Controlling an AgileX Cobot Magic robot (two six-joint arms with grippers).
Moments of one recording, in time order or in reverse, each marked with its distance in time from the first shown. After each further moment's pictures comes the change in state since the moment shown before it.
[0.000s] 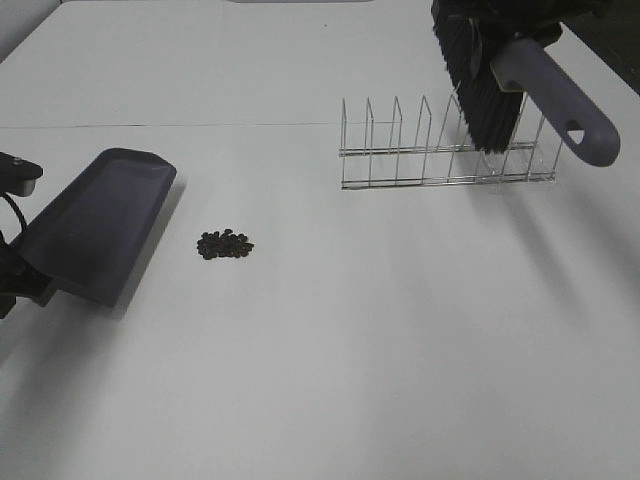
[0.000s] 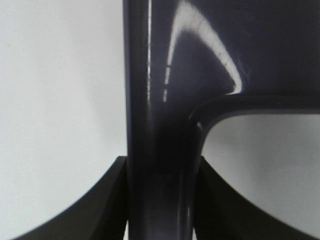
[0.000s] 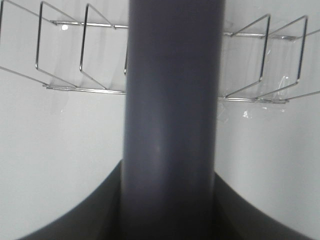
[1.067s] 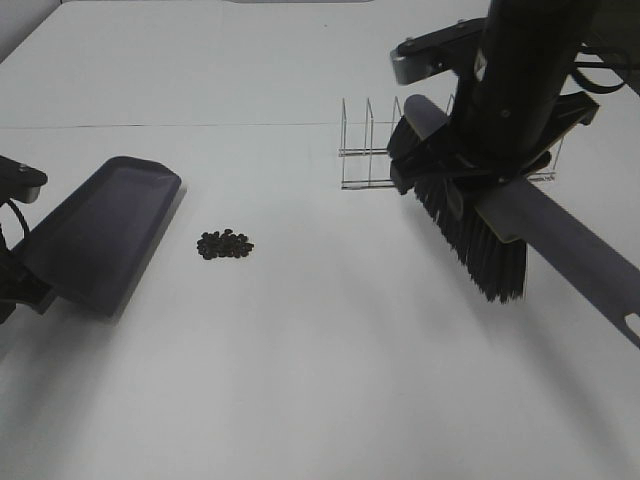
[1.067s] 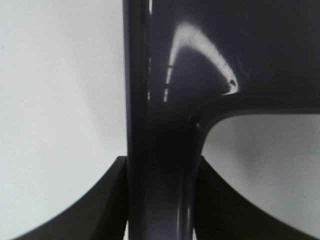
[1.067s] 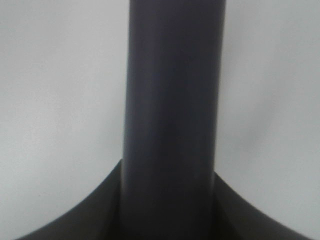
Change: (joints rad) left arm 0.000 0.028 -0.003 0.019 0.000 0.021; right arm 0.341 -0.357 0.771 -0.206 -0.203 0.166
